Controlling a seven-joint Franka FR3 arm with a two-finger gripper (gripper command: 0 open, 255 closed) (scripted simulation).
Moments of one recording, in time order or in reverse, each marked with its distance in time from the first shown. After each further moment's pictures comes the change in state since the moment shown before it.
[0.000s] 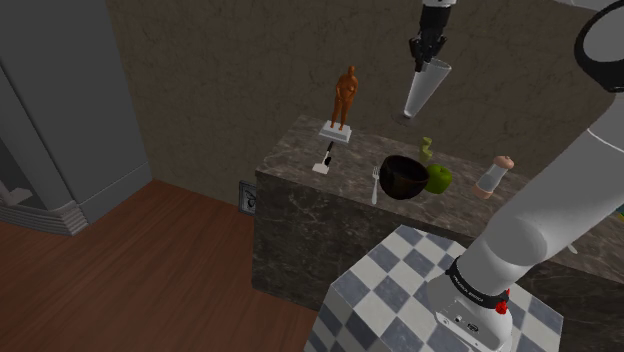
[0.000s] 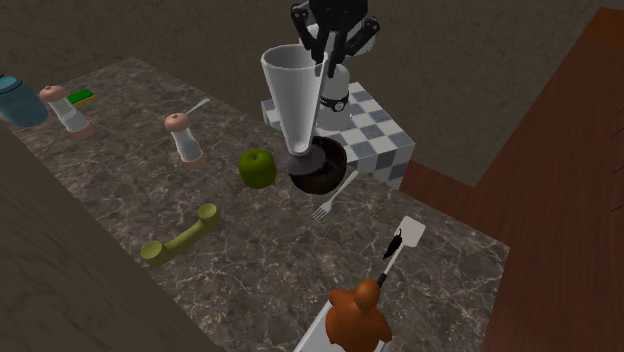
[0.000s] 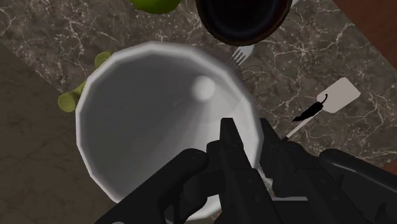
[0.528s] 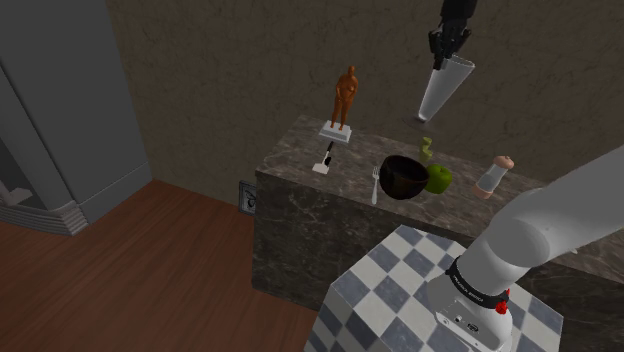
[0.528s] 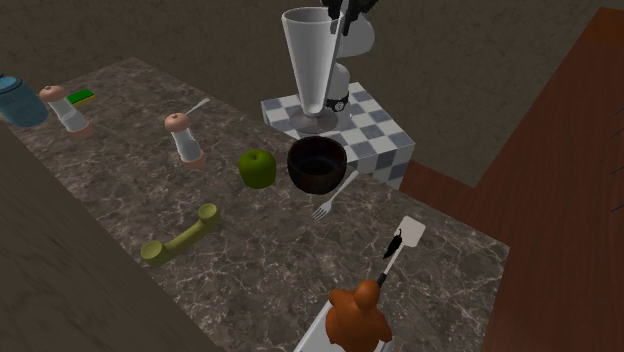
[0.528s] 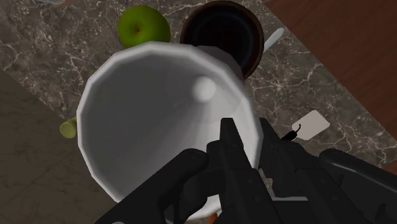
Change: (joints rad) arm 0.031 -0.262 0.069 -0.181 -0.034 -0.094 0.086
